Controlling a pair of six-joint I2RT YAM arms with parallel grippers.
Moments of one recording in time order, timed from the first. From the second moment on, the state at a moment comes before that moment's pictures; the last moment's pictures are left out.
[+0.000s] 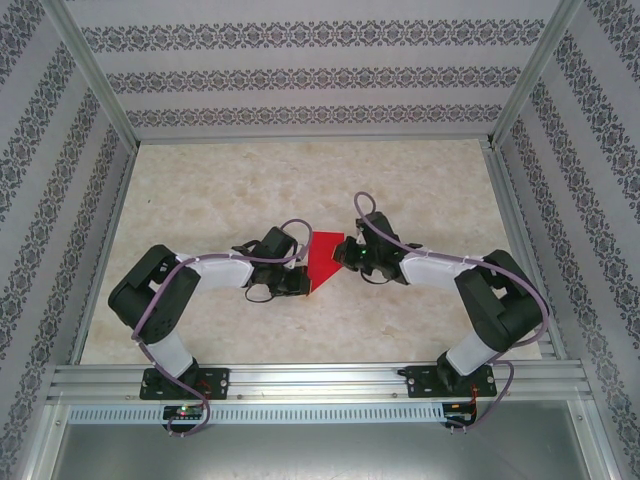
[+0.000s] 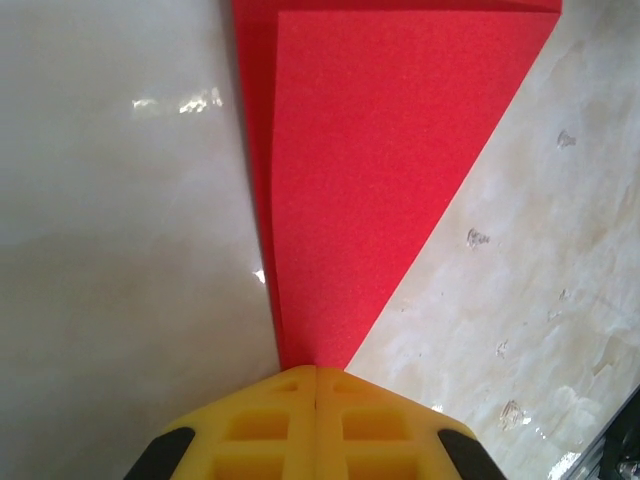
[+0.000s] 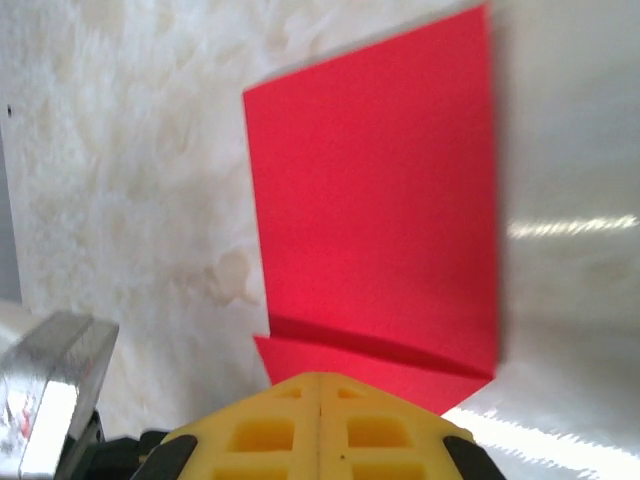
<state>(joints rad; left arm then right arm) -0.66 1.70 0.80 -0.20 0.46 -0.67 0.58 1.60 0.72 0.07 -0.30 0.90</state>
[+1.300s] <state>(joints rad) -0.65 1.71 0.87 -0.22 0.44 -0.62 0.65 1.79 0.76 0.15 -0.36 0.97</state>
